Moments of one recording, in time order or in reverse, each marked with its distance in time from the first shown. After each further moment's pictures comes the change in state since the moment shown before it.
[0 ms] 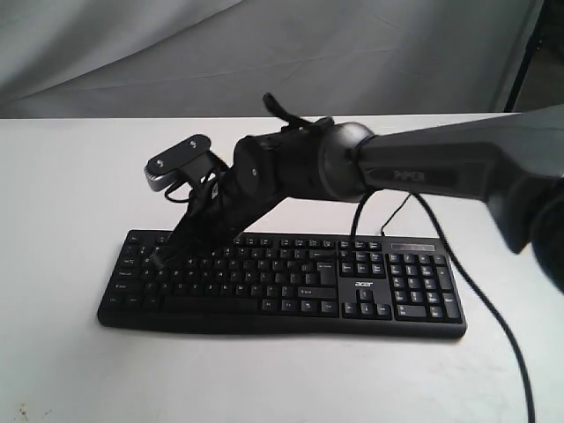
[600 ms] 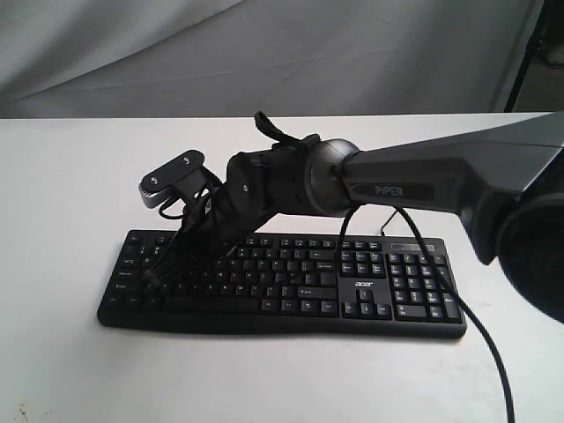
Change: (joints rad) left arm 0.000 0.000 0.000 0.000 0.000 0.000; right arm 0.020 0.063 -0.016 0.039 -0.023 -0.046
